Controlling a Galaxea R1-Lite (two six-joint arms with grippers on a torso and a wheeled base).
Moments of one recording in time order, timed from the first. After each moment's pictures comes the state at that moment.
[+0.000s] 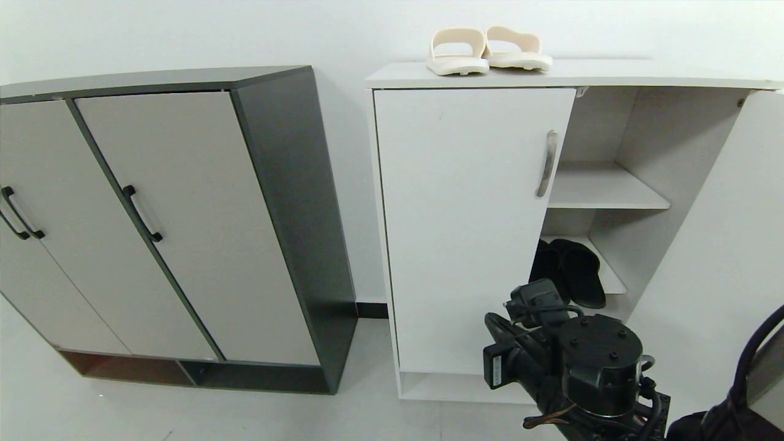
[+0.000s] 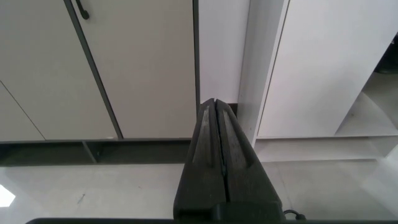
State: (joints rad) left arm 0.00 0.00 0.00 0.00 -0.02 0.02; right arm 0.87 1.94 -0.49 -1.26 -0.51 0.09
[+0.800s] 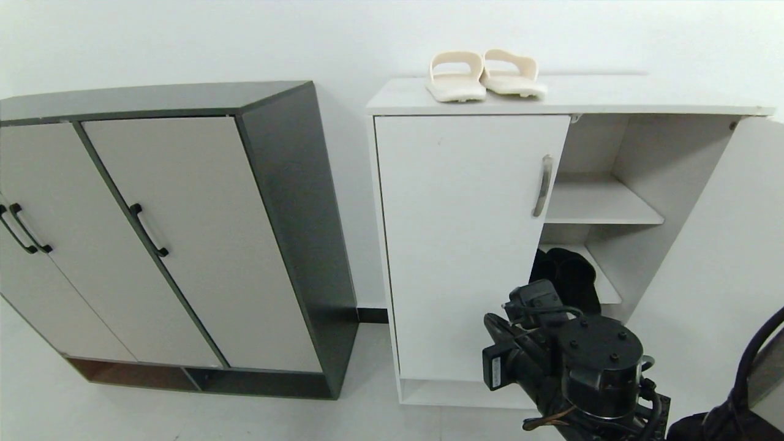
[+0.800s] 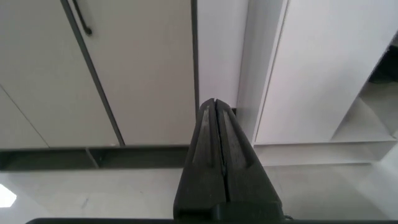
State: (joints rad) left arm 0.00 0.00 0.00 0.00 -0.02 0.02; right arm 0.87 1.94 -0.49 -1.26 -0.51 0.08
